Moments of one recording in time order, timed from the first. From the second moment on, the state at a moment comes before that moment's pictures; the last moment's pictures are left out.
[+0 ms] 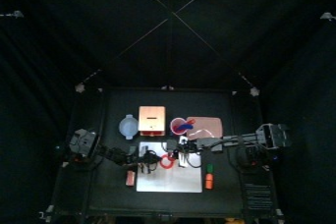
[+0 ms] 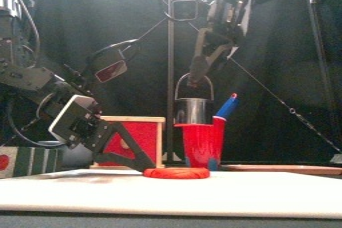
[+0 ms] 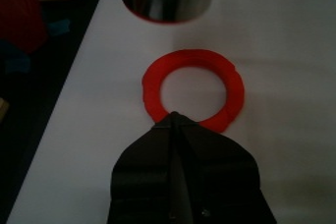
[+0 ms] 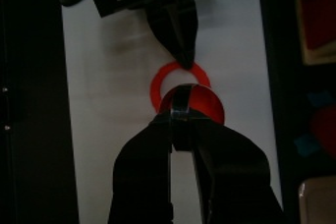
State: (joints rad) left arm -0.24 0.34 0.89 -0.51 -0.77 0.25; right arm -0.02 -0.13 0.57 0.15 0.52 0.03
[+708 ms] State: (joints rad) left arm -0.22 0.23 0.89 -0.50 -0.73 0.26; right arm -0.01 -0.17 0.81 0.16 0.30 0.03
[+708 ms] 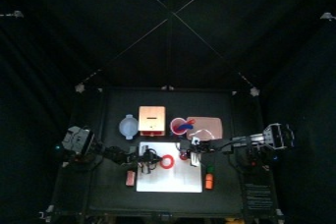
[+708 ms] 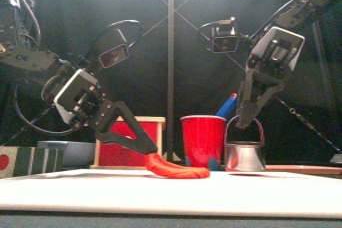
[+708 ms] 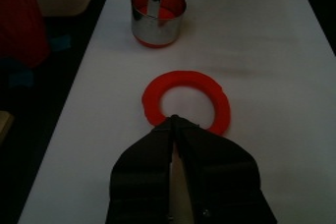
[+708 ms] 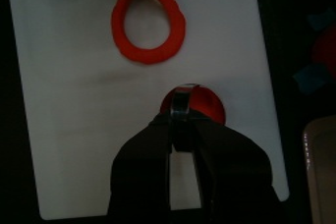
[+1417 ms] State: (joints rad) left arm -0.20 0.17 0.90 -0.46 -0.72 0.27; right arm -0.01 -0.20 0.82 0.19 0.26 0.03
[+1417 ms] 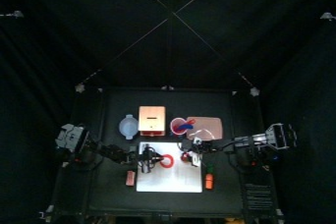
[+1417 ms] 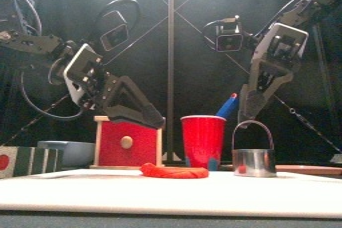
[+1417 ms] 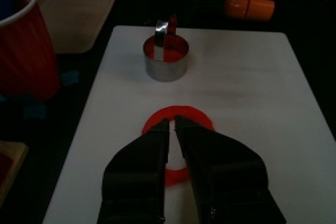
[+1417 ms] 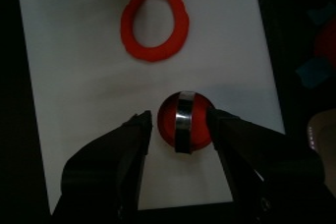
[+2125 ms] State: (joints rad) left arm -0.09 0.28 0.74 -0.41 -0.44 0.50; right arm -0.01 -0.22 0.83 0.22 0.07 0.03
